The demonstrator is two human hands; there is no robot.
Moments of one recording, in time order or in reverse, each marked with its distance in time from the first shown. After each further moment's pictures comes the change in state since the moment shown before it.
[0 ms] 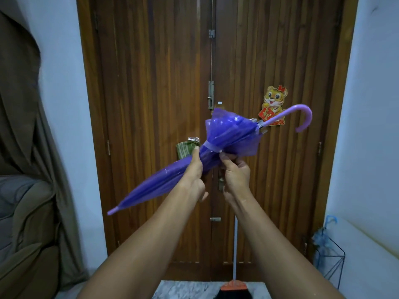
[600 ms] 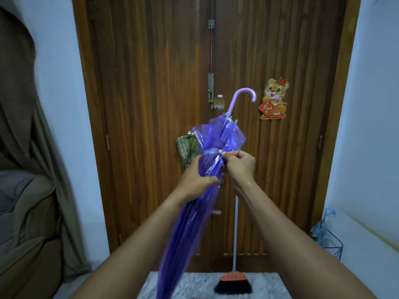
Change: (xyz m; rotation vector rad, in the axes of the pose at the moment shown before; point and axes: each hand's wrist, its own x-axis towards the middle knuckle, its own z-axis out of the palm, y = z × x) left_hand 0.008 -0.022 -0.048 0.804 -0.157 0.792; right_hand 0.028 0.007 -0.013 -0.484 0.188 0.017
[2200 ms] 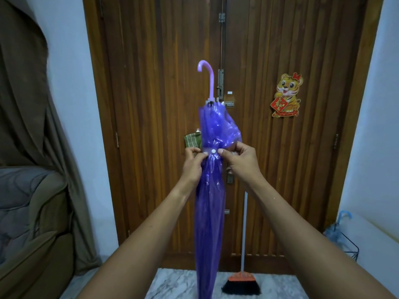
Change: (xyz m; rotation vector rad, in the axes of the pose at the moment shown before) left_hand 0.046 -0.034 -0.001 -0.639 0.117 -0.092; right_hand -0.007 -0.014 0.001 -0.081 -0.435 -0.167
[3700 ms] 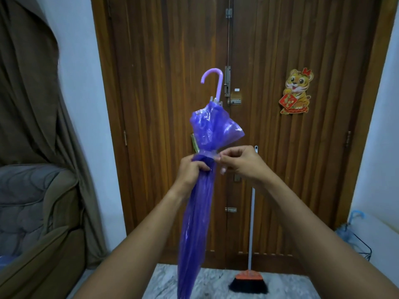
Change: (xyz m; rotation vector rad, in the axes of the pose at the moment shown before) left_hand -0.012 0.013 -0.014 0.180 0.007 0.031; right_hand -0.008 -0.017 -0.007 -0.167 -0.297 0.059
